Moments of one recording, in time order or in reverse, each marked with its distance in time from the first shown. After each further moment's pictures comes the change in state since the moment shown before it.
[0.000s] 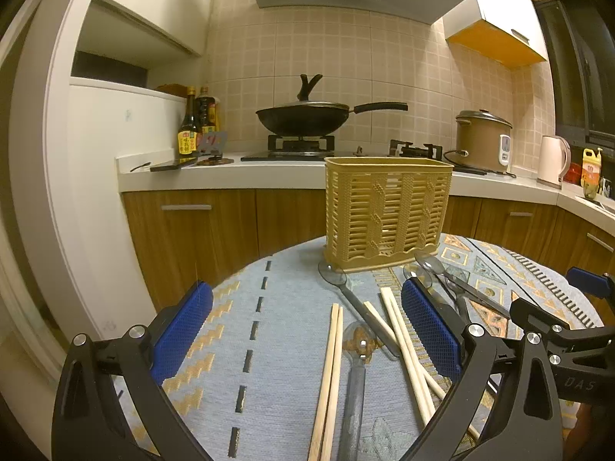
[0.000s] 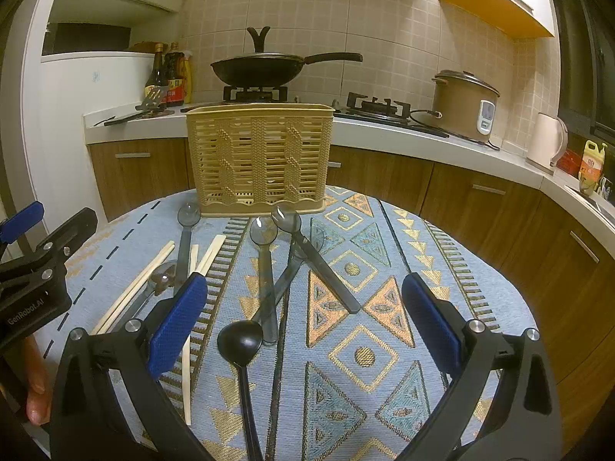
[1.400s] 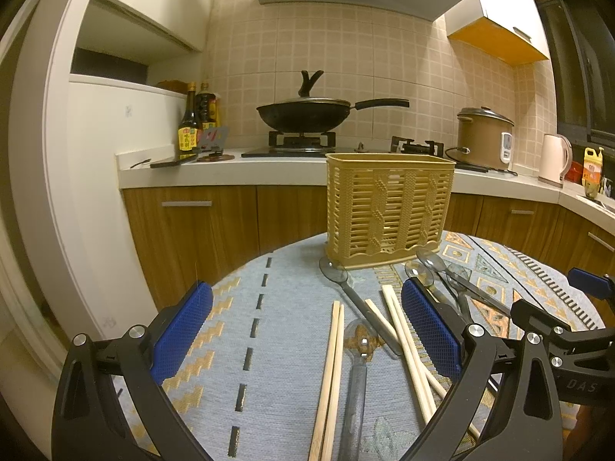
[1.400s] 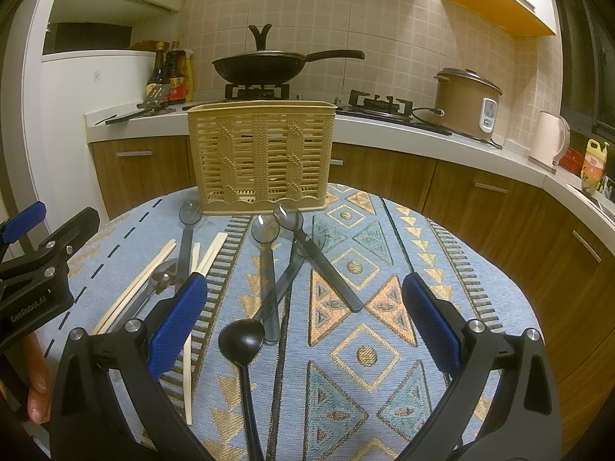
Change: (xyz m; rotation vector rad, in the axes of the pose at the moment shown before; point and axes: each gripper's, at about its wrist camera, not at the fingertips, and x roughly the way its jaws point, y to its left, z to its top) left arm 0.002 0.002 0.001 -0.006 0.018 0.001; right arm 0.001 0.002 0.000 -0.003 0.008 0.005
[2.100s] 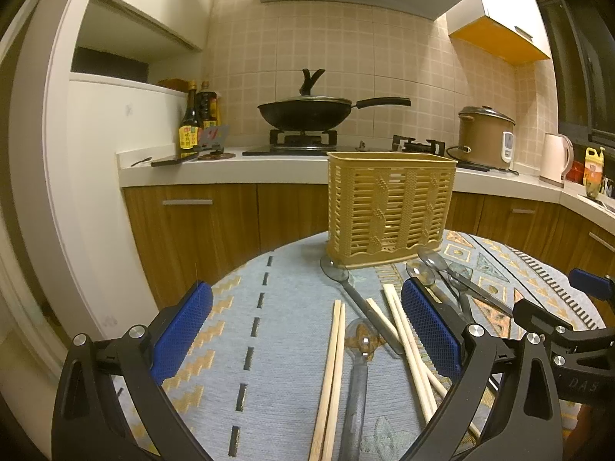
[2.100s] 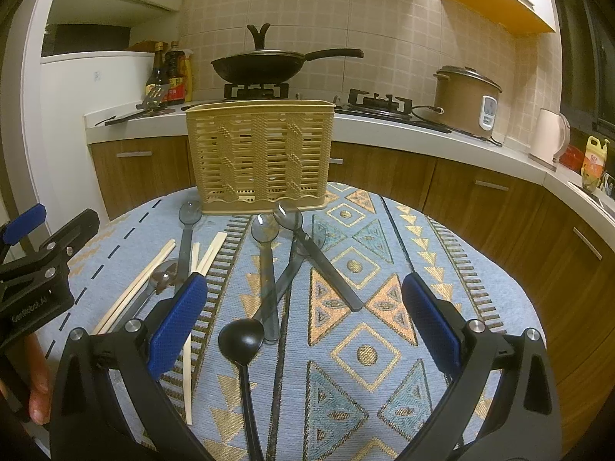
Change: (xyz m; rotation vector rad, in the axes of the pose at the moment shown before) left arm 0.000 -0.001 0.001 0.000 0.007 0.004; right arm 0.001 -0.001 0.000 0.005 0.006 0.004
